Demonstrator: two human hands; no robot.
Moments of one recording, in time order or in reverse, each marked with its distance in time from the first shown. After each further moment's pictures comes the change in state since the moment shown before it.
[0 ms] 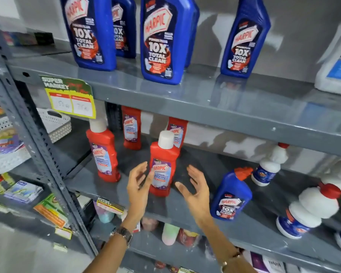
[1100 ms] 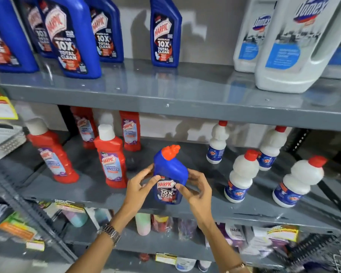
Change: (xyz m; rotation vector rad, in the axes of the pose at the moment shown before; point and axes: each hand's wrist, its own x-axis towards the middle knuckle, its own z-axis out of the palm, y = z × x) left_hand -0.082 0.044 0.105 0.154 -0.443 -0.009; right_hand -0.060 -0.018 -0.142 0.109 0.198 -0.013
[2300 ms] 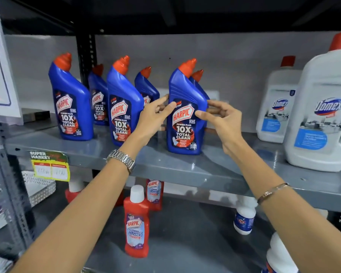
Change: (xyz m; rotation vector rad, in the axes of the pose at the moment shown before) left_hand 0.172 0.266 -0.079 0.024 0.031 0.329; right_hand 0.190 -0.257 0.081 0.043 -0.055 -0.309
